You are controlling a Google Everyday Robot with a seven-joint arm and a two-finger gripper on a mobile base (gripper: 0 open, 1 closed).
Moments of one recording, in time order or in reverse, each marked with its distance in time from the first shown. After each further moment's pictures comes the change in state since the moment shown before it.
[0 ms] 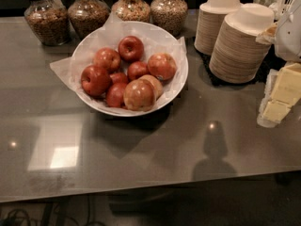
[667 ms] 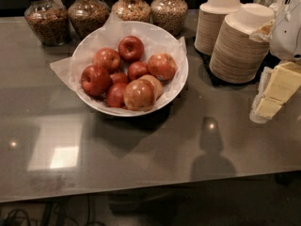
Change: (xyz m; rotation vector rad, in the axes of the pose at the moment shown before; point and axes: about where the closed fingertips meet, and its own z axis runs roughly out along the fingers) arm -0.010 -0.008 0.007 0.011 -0.074 -0.015
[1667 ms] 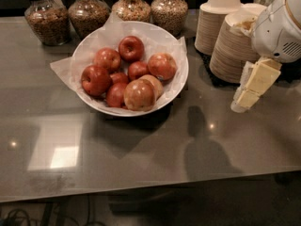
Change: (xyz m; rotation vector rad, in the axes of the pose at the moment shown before) arm -0.029 -0.026 0.023 0.040 -0.156 -0.091
